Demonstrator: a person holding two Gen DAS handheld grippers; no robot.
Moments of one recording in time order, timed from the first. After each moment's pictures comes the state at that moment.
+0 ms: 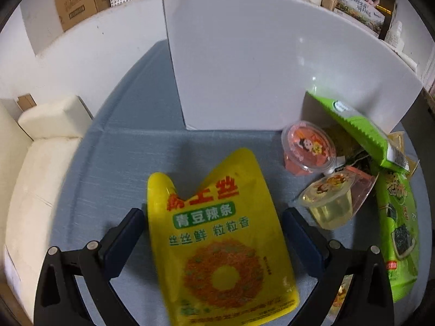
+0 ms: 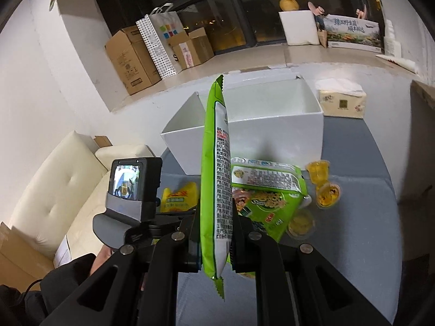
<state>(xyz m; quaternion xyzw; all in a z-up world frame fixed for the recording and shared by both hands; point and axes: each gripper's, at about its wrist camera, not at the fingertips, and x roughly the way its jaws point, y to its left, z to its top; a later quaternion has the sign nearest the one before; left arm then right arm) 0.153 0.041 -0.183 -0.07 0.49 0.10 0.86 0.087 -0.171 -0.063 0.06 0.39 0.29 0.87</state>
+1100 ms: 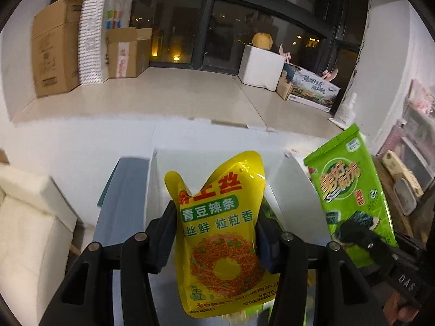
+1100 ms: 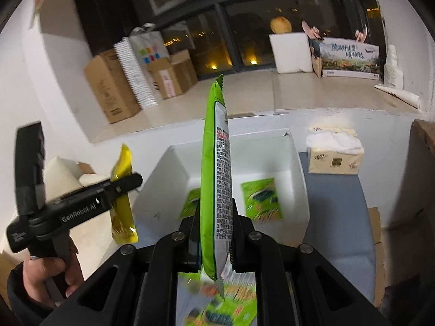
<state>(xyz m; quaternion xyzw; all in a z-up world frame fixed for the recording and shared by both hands) 0.225 0.061 0.007 -0.09 0.36 -0.01 0.93 0.228 -0.155 -0.002 0.05 0.37 0.25 0.89</state>
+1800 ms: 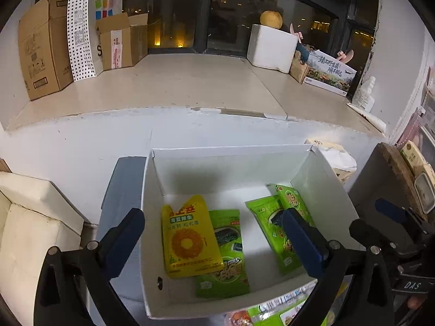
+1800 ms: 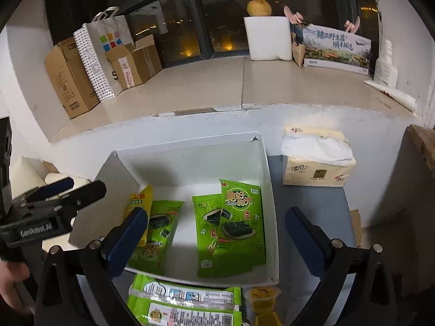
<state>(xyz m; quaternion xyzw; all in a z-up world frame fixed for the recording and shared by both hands) 0.276 0.057 -0.020 -0.06 0.40 0.01 0.92 0.283 -0.158 -0.029 0.01 0.39 0.19 0.90</state>
